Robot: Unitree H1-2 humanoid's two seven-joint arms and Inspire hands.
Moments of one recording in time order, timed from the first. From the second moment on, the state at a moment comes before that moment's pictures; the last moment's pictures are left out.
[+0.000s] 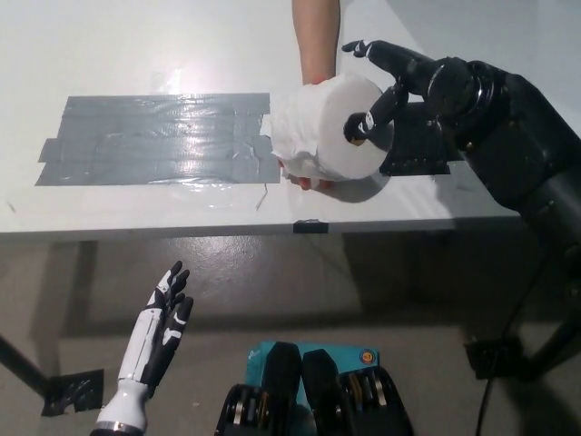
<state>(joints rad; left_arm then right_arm) -0.11 0.11 -0.02 0.29 0.17 -0.35 0.01 -1.21 -0.24 0.54 0.90 -0.35 0.22 0.35</state>
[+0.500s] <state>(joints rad) -0.11 0.11 -0.02 0.28 0.17 -0.35 0.01 -1.20 -0.19 0.44 0.96 -0.37 0.16 0.21</state>
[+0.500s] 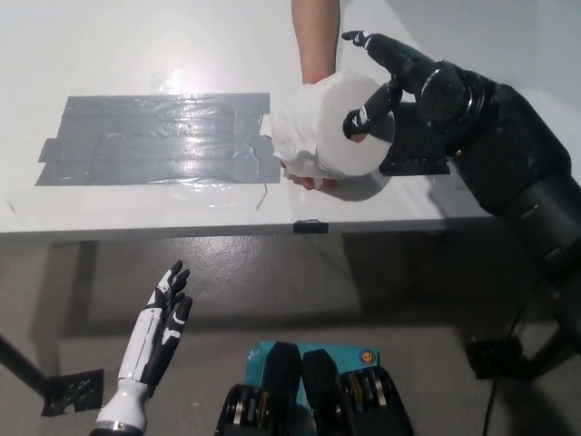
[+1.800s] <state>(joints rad) -0.16 0.14 -0.04 0.29 0.19 -0.35 0.01 -1.17 -0.12 0.31 1.27 -0.37 -0.06 -0.07</state>
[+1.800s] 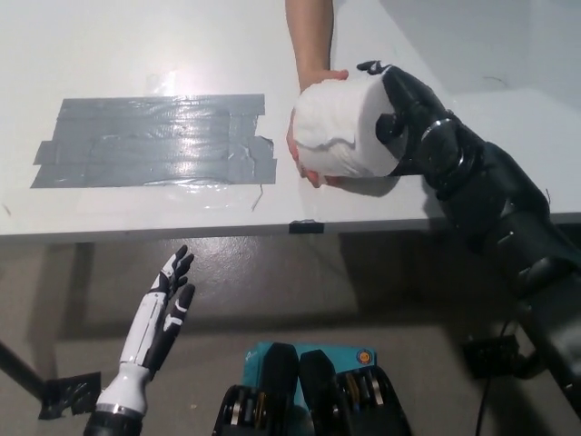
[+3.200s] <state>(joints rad) -0.21 0.14 -0.04 0.29 0.21 -0.36 0.01 -1.20 -0.17 -0.46 1.28 0.23 0.20 0.27</state>
